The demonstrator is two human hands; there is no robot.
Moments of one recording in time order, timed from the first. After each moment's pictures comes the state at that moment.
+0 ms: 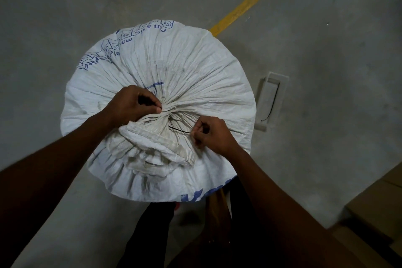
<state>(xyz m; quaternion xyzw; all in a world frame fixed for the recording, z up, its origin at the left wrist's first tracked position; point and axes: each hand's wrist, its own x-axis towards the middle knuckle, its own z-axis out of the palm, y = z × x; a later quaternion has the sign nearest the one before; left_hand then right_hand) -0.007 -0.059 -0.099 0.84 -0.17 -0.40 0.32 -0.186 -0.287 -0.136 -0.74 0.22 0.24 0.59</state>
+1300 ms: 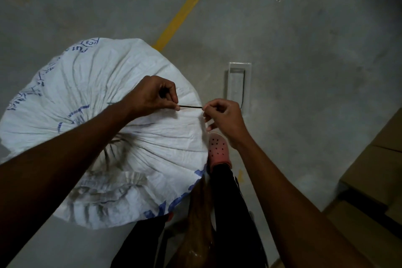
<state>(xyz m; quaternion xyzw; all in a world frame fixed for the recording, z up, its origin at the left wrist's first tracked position) -0.030 -0.282 -0.111 0.78 -0.35 -0.45 0.26 -0.228 -0.443 -0.131 -0.56 0.43 0.06 0.71</state>
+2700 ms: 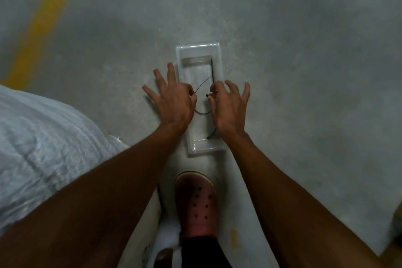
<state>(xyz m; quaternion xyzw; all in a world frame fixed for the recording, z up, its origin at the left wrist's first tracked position) -0.152 -0.533 -0.540 0.93 -0.25 -0.28 0.01 -0.266 -0.611 -0.550 -0.88 0.41 0.02 0.24</state>
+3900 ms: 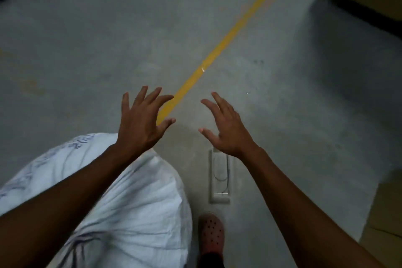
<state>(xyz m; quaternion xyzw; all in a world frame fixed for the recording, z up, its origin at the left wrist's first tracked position) 0.041 -0.412 -0.042 0.91 -0.37 -0.06 0.14 -0.115 -0.622 -0.071 -0.94 0.13 0.00 0.33</state>
